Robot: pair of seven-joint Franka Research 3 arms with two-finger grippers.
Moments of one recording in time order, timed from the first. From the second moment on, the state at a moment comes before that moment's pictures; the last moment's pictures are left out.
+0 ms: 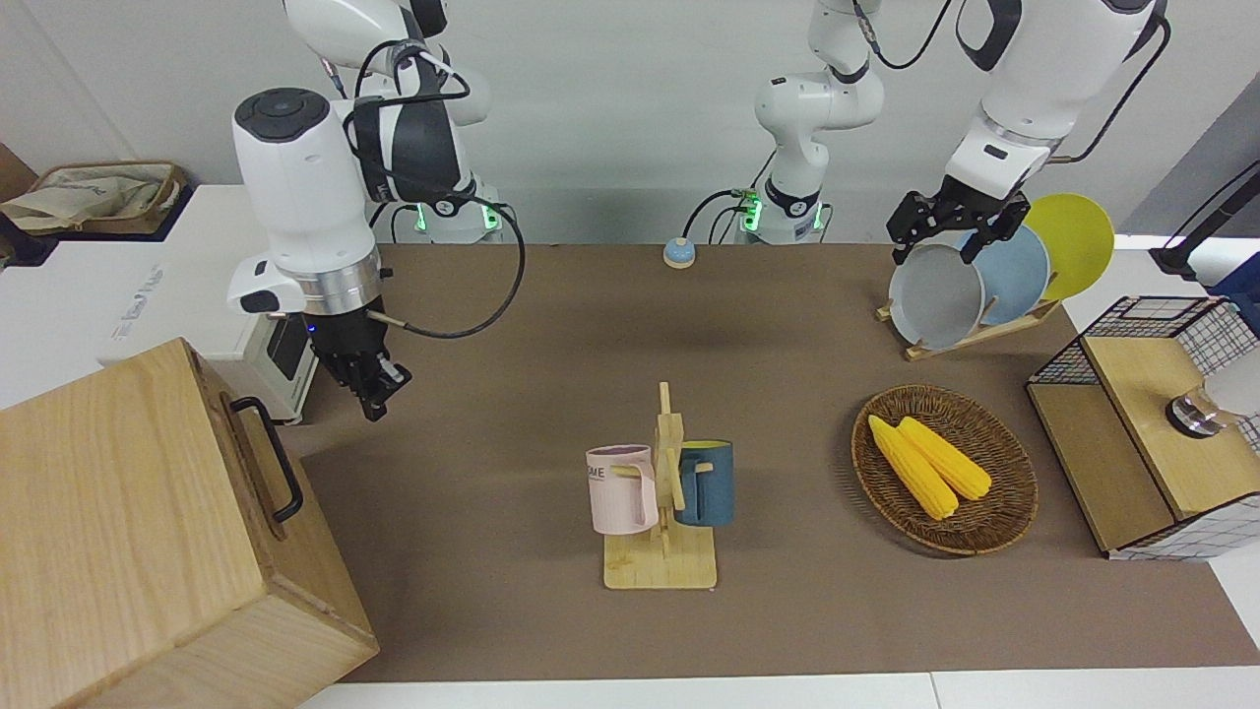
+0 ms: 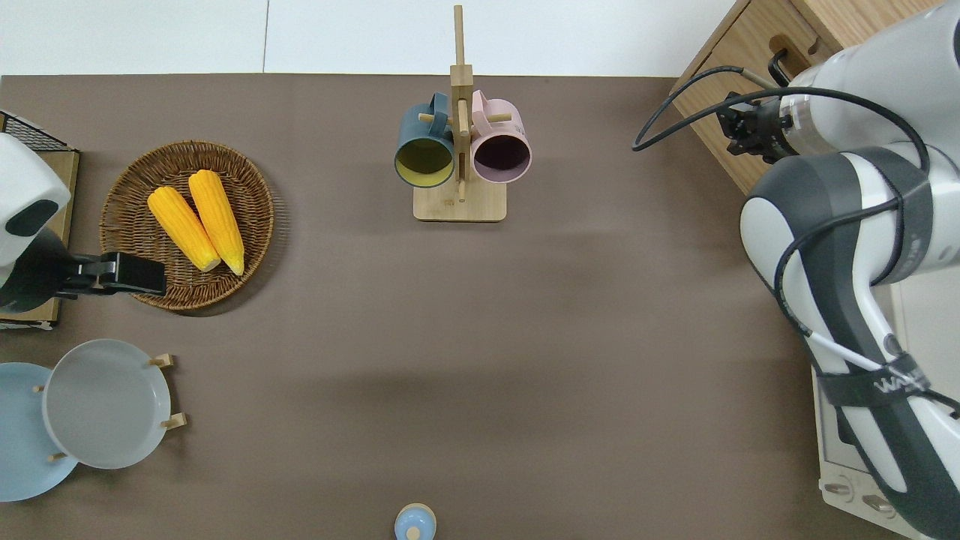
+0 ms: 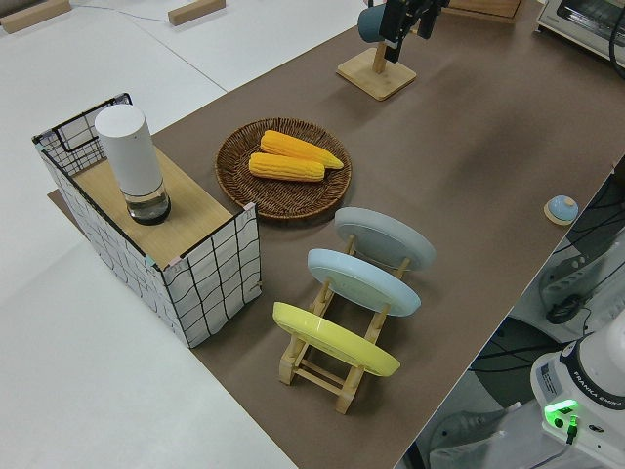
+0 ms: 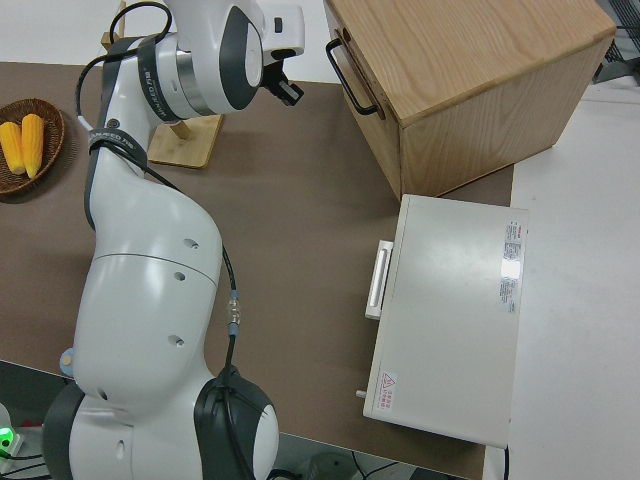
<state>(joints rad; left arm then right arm) 0.06 -0.02 -0.11 -1.60 -0.02 1.57 -0.04 0.06 0.35 0.08 -1.33 -0.12 1.90 0.70</state>
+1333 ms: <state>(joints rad) 0.06 -0.02 -0.11 -1.60 -0.02 1.57 -0.04 0.09 0.00 0.07 -1.64 -0.02 1.72 0.10</state>
